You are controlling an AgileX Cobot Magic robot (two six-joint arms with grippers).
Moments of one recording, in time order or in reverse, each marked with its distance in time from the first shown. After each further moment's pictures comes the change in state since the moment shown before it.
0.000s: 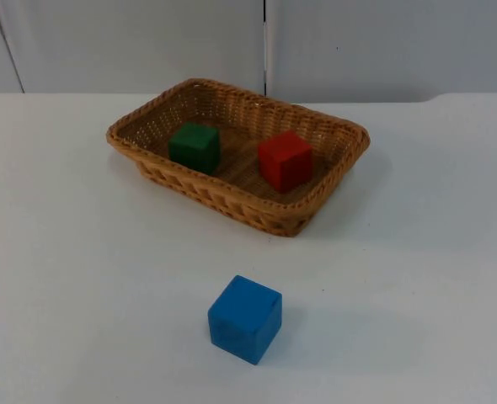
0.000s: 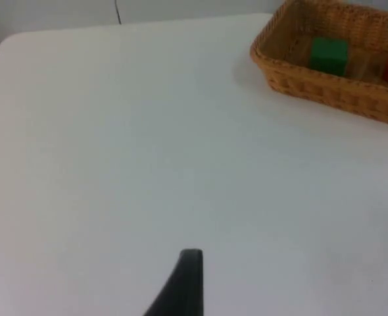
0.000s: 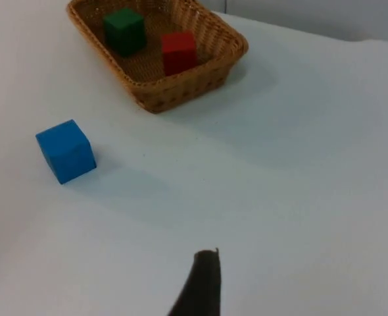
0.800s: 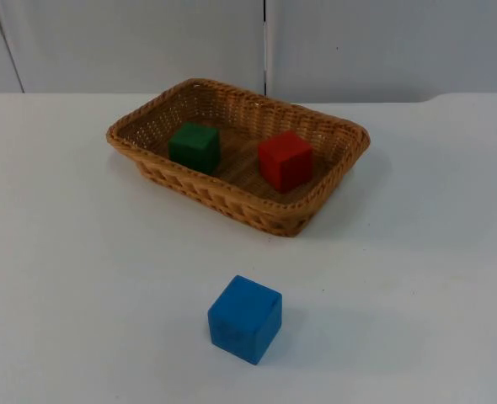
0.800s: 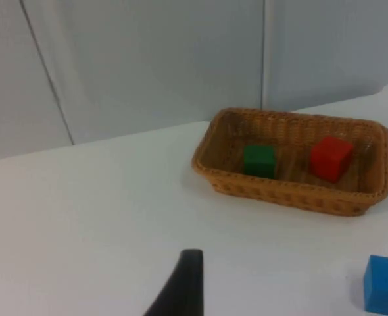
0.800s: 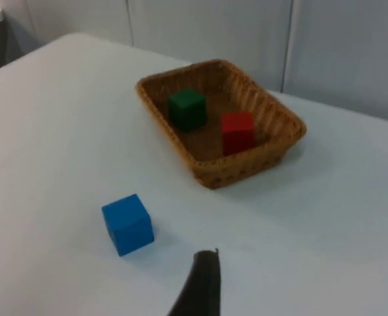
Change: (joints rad) right arm -0.002 0.043 0.008 0.154 -0.216 -0.099; left arm 0.000 0.081 -0.184 -0.159 -0.081 0.157
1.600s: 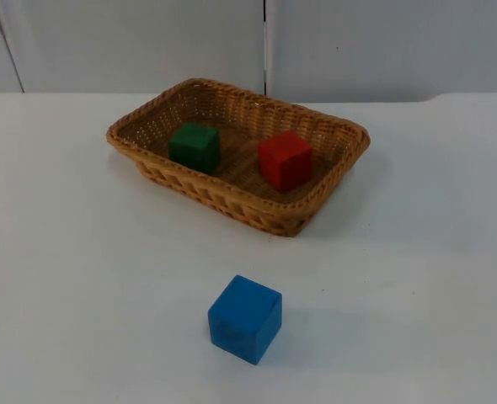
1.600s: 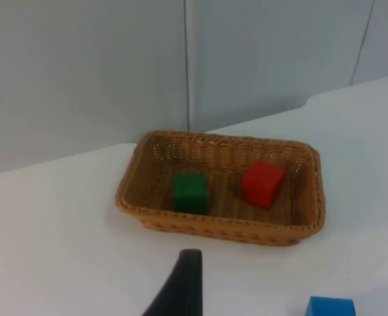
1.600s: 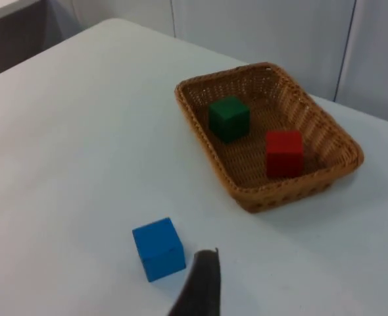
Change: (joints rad) right arm 0.000 0.458 -0.091 0.218 -0.241 -0.245; left arm 0.000 0.335 -0.001 -0.301 -0.228 0.261
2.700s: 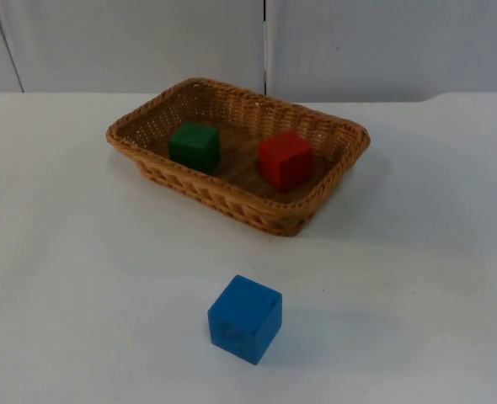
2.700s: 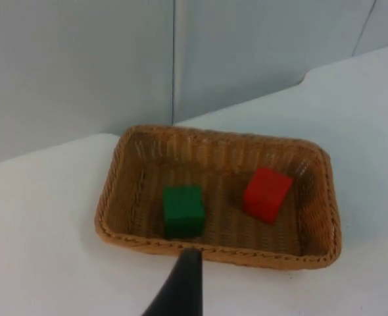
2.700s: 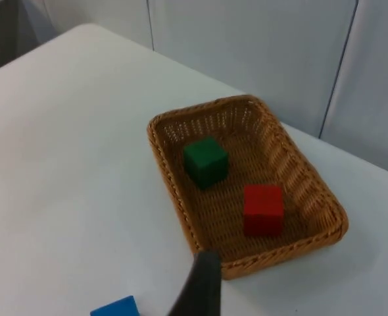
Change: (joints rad) right arm 0.000 0.480 -0.337 0.000 -0.110 -0.053; left arm 0.000 0.561 -0.242 -0.195 -0.116 0.241
